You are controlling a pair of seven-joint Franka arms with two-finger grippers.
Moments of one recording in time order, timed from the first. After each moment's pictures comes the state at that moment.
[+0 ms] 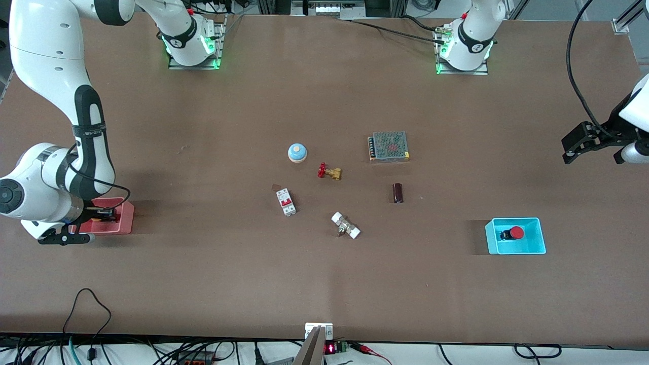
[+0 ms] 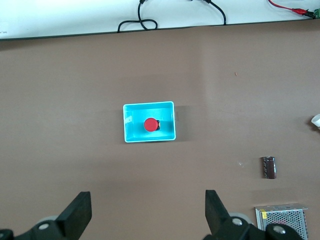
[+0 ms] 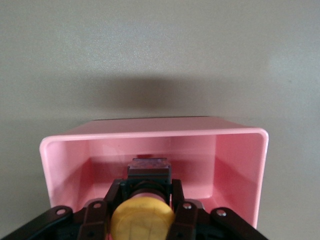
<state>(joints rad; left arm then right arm) 0.21 0.07 -0.25 -1.54 0.10 1.77 -0.03 0.15 0.74 -0.41 -1.58 0.17 2.21 -0.31</state>
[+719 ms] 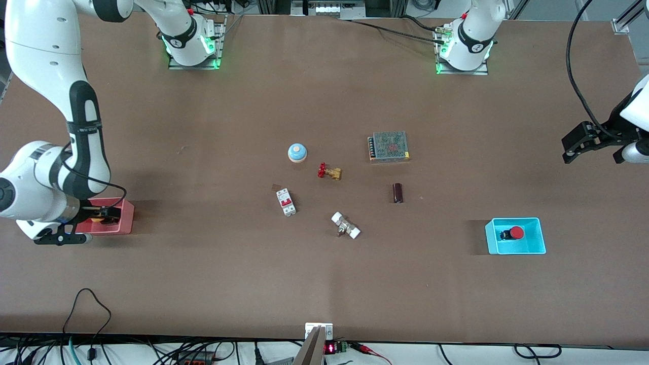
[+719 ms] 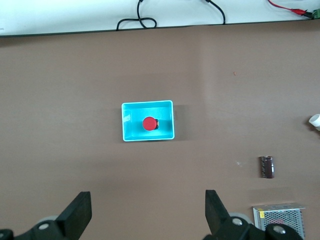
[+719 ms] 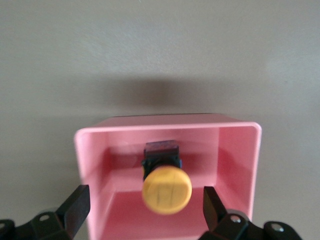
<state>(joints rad) 0.06 0.06 -0.08 -1.54 0.07 1.77 -0.02 0.15 0.68 -0.41 -1.55 0.19 2.11 -0.31</state>
